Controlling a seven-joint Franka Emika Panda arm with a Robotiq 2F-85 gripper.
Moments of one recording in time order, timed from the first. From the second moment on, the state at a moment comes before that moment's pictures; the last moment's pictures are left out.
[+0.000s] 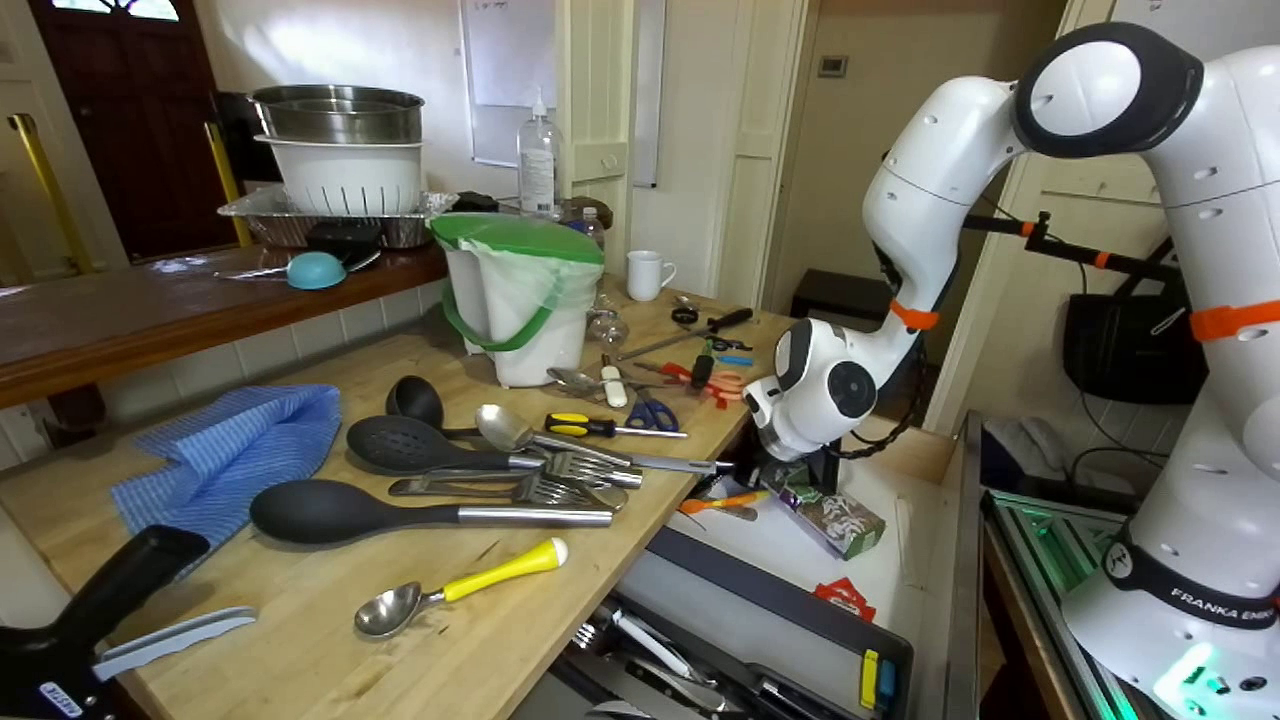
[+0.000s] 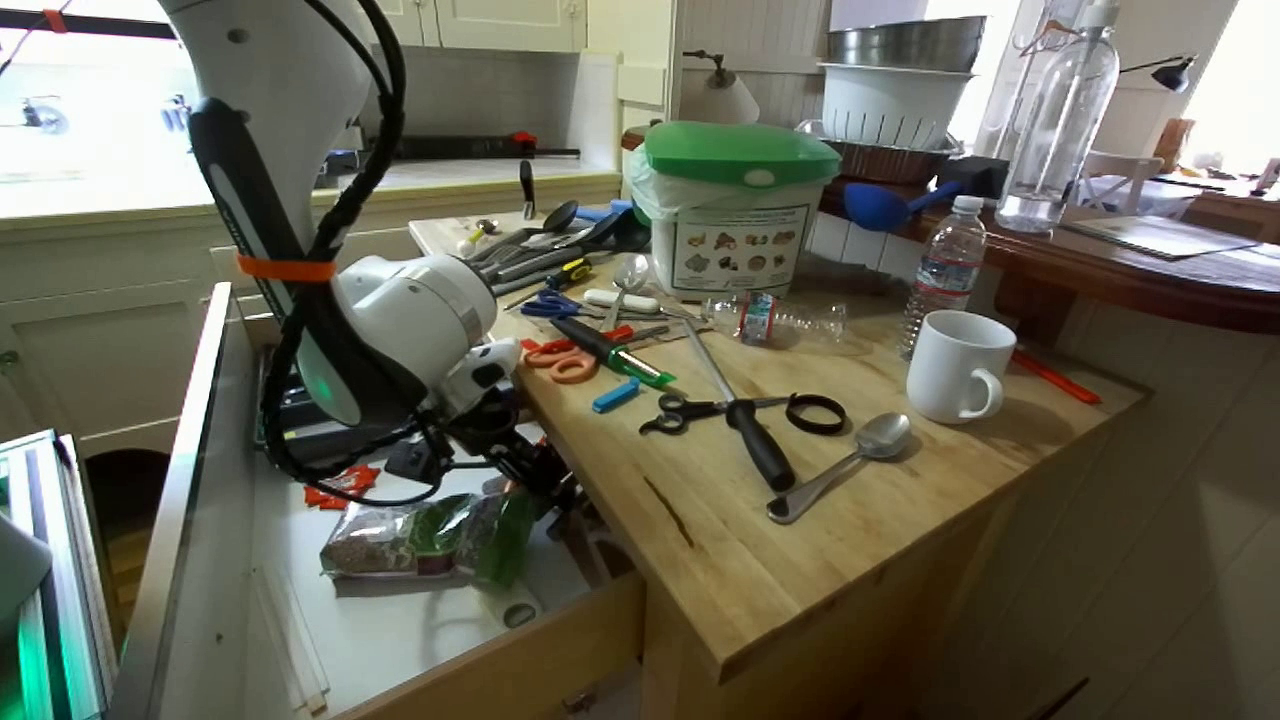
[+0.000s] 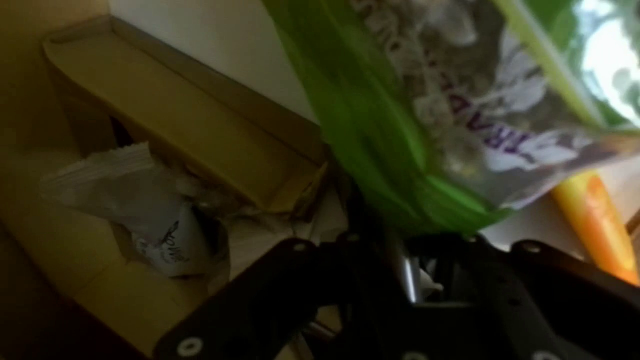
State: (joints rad) arm -0.48 0.55 0.05 -2.27 -2.32 2.73 1.76
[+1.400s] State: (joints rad) arm -0.16 0.30 0.08 -2.72 -1.84 2.32 1.71
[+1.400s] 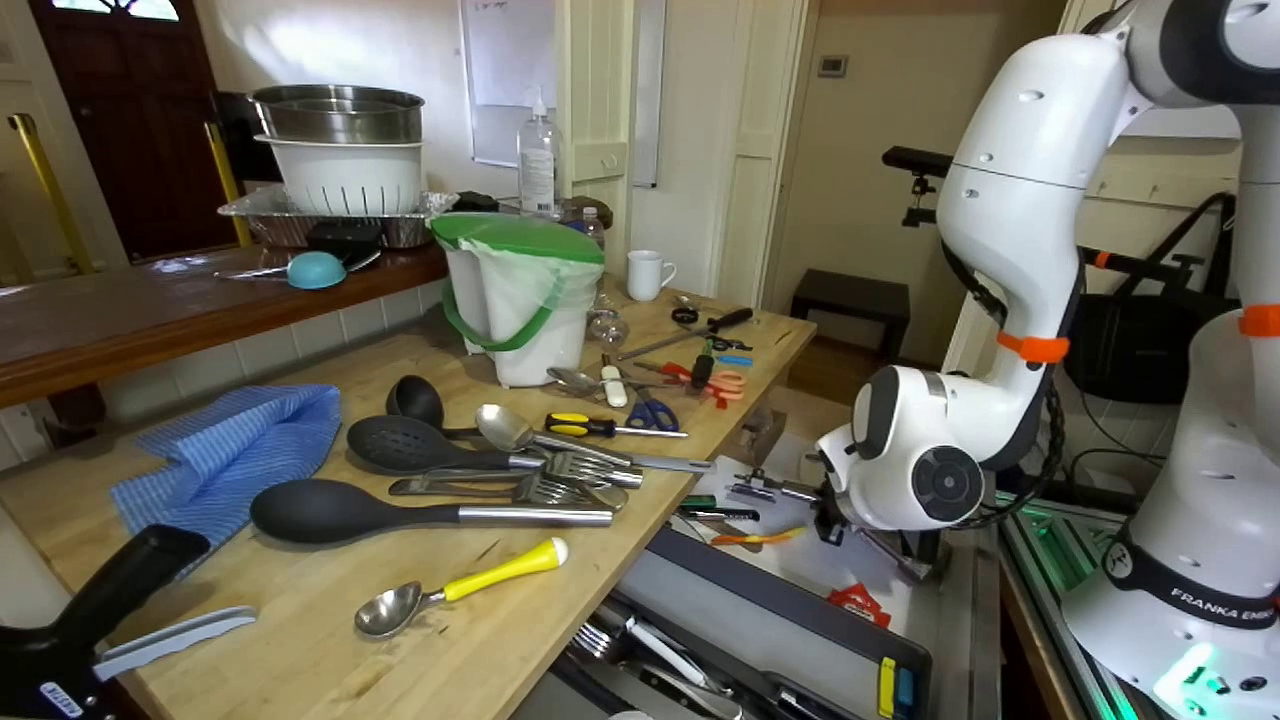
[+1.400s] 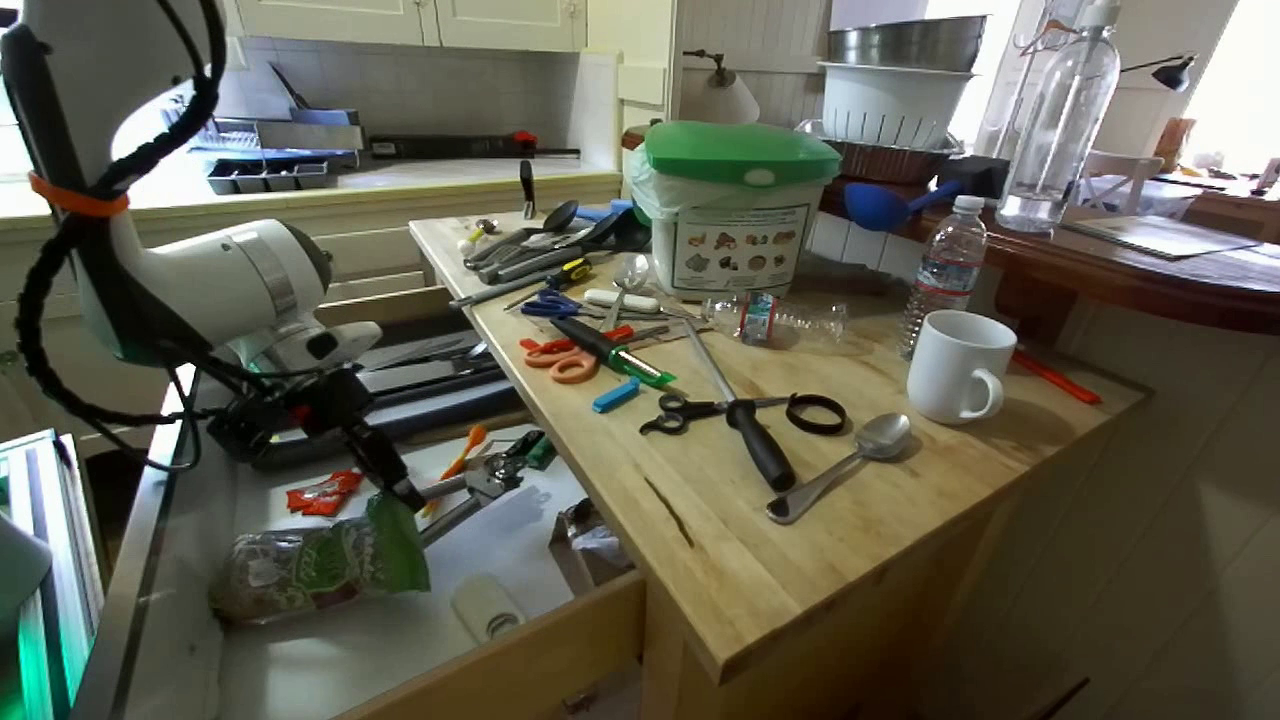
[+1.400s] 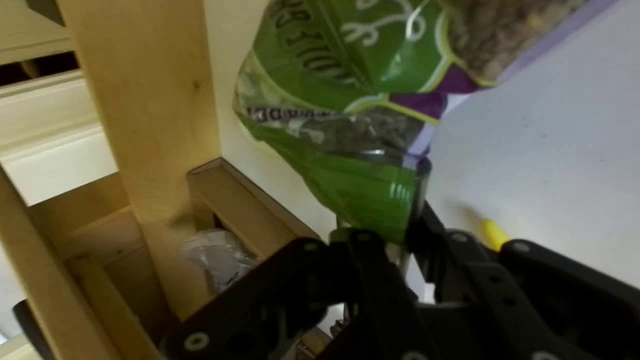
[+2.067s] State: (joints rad) arm -0.09 0.11 0.07 -2.74 -1.62 2.29 1.50
